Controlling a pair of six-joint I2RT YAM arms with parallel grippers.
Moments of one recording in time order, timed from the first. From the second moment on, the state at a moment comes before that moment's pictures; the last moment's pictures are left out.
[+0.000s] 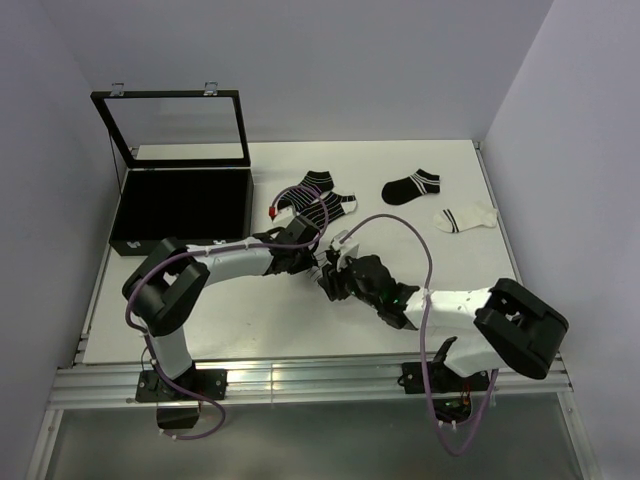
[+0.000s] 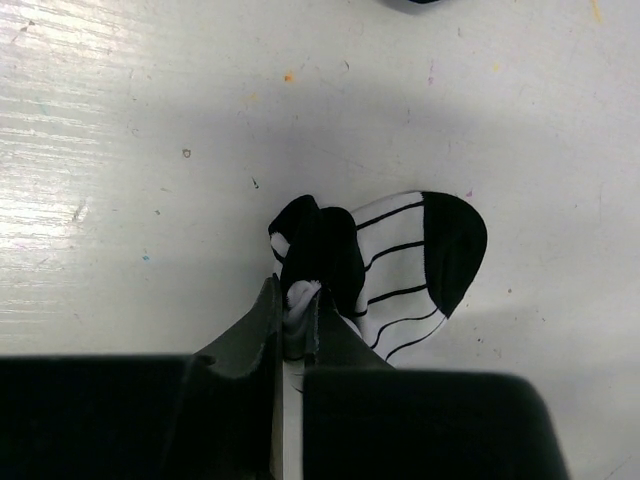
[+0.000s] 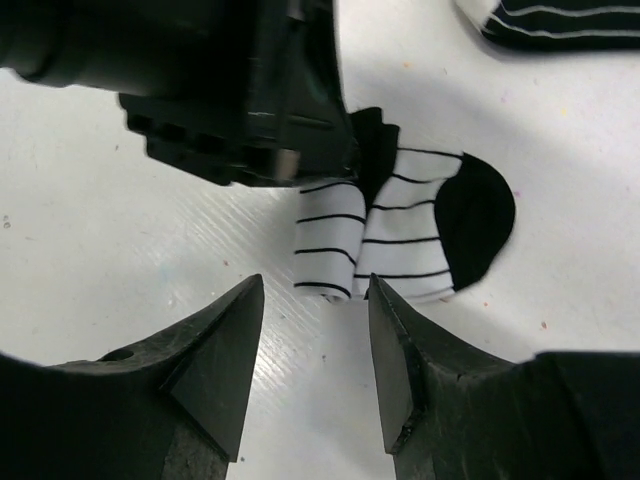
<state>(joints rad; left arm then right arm) -0.80 1.79 1.06 -0.23 -0.27 -1.05 0.86 1.34 0.40 0.51 0.09 0.20</state>
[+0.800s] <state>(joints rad) -0.80 1.81 1.08 -0.25 -0.25 -1.03 1.02 1.62 0.52 0.56 0.35 0.08</state>
